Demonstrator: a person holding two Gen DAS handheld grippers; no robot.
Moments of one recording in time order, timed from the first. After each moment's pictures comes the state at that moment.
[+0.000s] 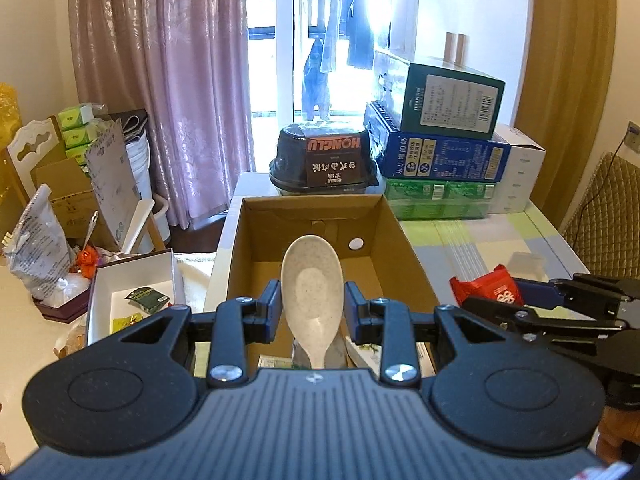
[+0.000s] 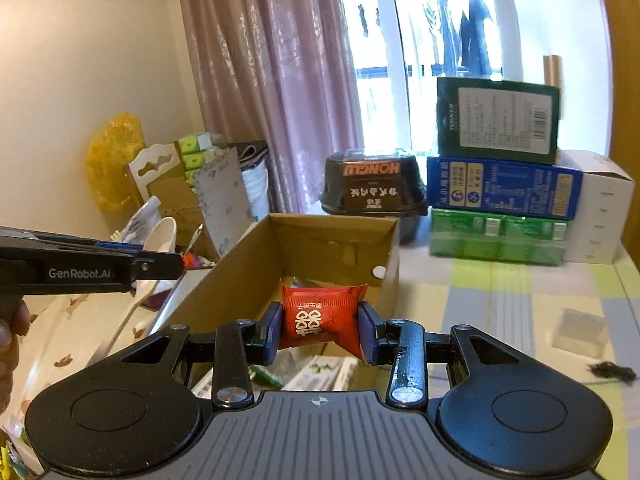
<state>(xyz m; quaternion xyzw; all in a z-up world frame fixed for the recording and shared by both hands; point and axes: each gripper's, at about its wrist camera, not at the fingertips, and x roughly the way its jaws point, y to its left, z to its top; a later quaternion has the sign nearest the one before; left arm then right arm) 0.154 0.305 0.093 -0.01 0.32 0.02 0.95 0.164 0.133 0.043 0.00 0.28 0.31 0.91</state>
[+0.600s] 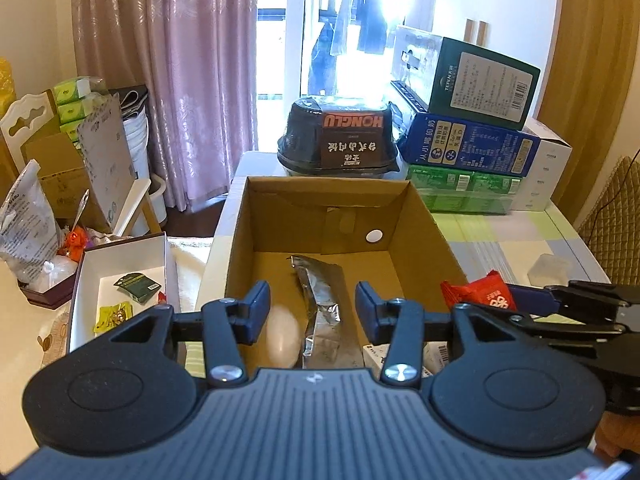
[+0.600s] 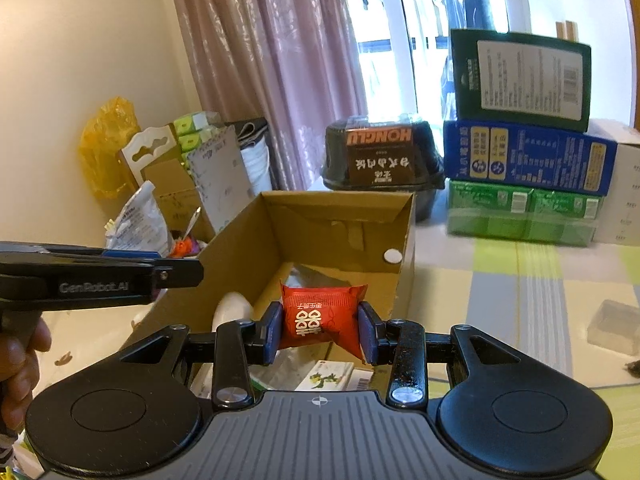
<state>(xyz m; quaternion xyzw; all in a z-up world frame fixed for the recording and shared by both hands) 0.198 0.326 0.052 -0.03 0.33 0.02 0.94 0.205 0.157 0.008 0.01 0.32 0.32 0.89</state>
